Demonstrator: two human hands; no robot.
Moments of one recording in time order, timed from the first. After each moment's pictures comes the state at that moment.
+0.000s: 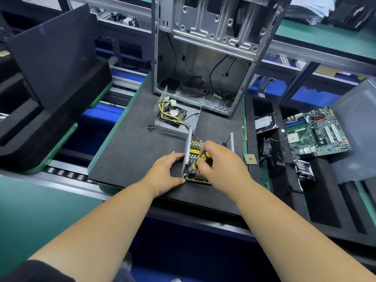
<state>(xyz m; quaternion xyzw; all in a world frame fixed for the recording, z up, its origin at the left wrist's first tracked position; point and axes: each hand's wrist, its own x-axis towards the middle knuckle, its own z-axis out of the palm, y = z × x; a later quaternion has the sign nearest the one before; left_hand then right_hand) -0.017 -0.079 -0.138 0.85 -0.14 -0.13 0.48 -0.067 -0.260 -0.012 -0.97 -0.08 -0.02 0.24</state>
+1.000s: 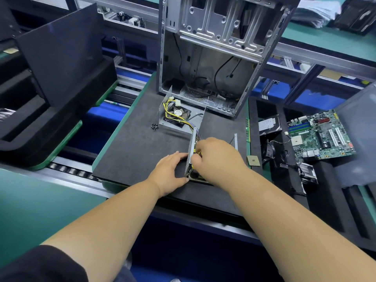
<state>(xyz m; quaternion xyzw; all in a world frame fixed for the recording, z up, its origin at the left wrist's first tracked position) -0.018 -0.081 -0.145 0.88 -0.17 -0.09 0.43 -0.045 -0.234 0.003 -0.99 -0.09 0.03 0.07</state>
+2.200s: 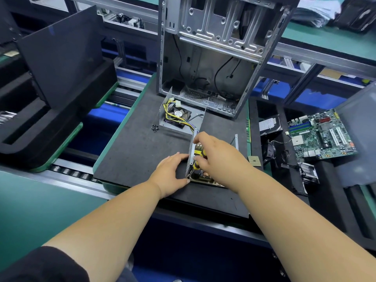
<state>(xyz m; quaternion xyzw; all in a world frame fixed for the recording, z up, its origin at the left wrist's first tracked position) -0.019 -0.081 -0.141 0.88 -0.17 -0.10 0.42 -0.046 -0.248 0.006 -0.97 -0.17 0.03 0.14</state>
